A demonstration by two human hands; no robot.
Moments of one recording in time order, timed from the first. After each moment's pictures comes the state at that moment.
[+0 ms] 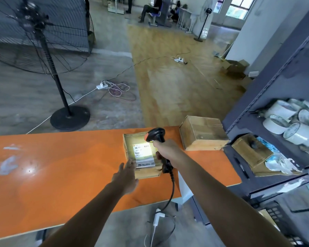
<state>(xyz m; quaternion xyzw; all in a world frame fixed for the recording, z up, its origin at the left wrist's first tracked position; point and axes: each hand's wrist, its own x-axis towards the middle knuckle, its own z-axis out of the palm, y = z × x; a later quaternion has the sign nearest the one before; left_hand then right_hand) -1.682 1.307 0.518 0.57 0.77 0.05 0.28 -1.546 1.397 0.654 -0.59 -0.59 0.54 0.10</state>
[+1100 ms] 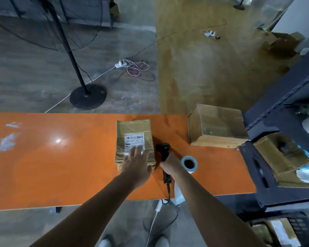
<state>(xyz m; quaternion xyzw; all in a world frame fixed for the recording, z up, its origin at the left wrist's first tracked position) -1.595 1.360 0.549 0.57 0.80 0.05 0.19 -1.483 1.464 0.504 -0.62 -0.62 0.49 0.00</state>
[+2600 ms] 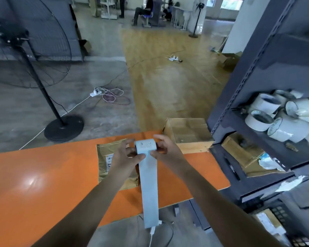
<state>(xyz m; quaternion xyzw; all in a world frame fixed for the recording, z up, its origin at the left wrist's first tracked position) -1.579 1.383 0.632 0.35 0.67 0.52 0.40 -1.423 1.464 0.629 -0.41 -0.68 0.54 0.29</state>
